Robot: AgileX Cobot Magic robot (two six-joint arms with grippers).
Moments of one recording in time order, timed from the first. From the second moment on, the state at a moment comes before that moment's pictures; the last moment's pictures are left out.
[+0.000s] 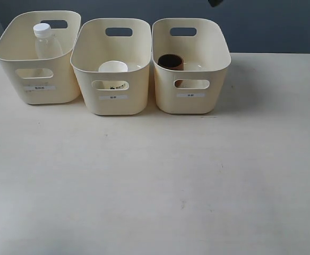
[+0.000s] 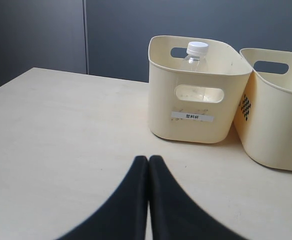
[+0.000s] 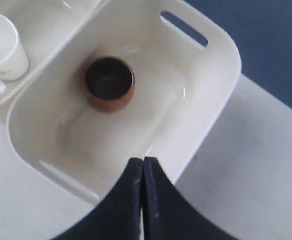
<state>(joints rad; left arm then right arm) 0.10 0.01 0.00 0.04 0.24 -0.15 0.31 2.04 -2.15 0.05 1.22 -0.34</state>
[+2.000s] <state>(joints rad) 0.10 0.01 0.00 0.04 0.24 -0.15 0.16 0.39 -0.91 0.37 0.81 -0.32</state>
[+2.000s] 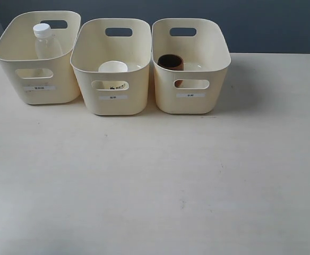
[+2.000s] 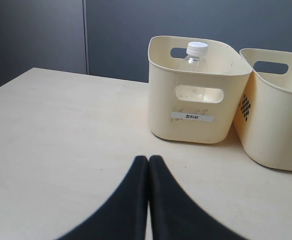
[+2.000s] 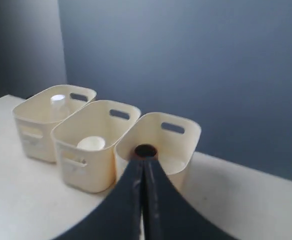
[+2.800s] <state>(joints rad) 0.10 0.01 0.00 0.04 0.24 -0.15 0.06 0.01 0.00 0.31 0.06 -0.47</state>
